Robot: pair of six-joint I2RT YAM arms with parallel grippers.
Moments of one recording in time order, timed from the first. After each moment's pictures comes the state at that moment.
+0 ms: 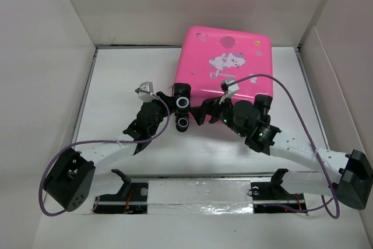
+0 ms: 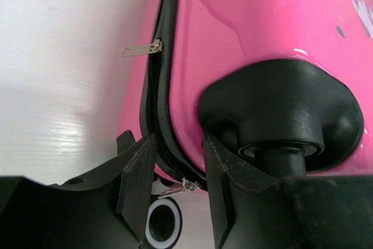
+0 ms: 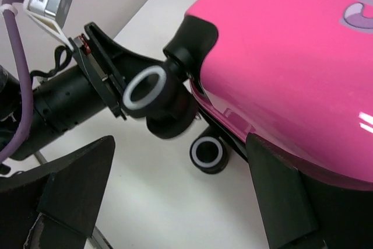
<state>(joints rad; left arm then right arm) -0.62 1.18 0.47 0.50 -0.36 -0.74 0.92 1.13 0.77 0.25 0.20 0.39</state>
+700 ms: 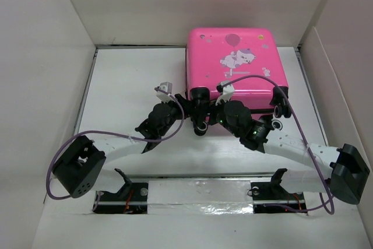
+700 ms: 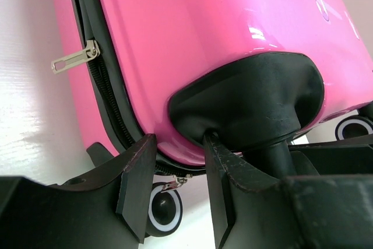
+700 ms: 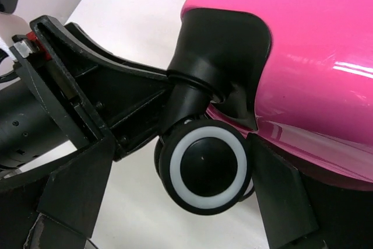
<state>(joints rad) -0.77 1.33 0.54 0.62 -0.22 -0.74 0.92 1.19 0.77 0.17 0.26 0.44</state>
